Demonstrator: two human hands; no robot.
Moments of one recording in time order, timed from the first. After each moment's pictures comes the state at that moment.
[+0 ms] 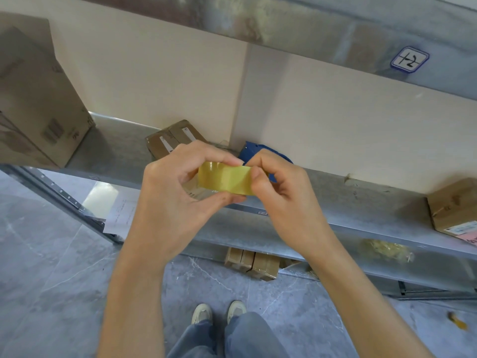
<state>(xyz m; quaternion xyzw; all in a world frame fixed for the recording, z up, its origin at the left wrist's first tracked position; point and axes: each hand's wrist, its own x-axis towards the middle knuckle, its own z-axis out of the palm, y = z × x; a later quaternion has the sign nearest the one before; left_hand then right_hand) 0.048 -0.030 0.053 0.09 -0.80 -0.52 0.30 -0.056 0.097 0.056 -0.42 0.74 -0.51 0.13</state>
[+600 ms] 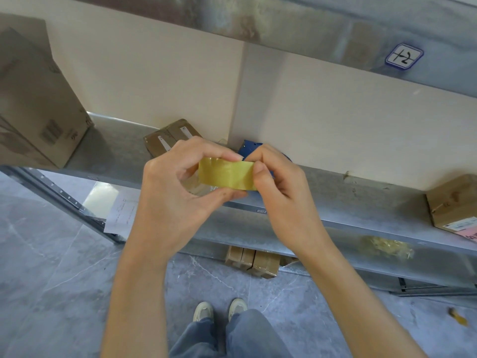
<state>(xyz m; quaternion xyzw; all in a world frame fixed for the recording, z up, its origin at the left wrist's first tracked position) 0.043 -0.027 0.052 0.08 -0.79 -0.52 0.32 -0.057 0.096 0.049 -0.40 0.73 -0.54 0.10</state>
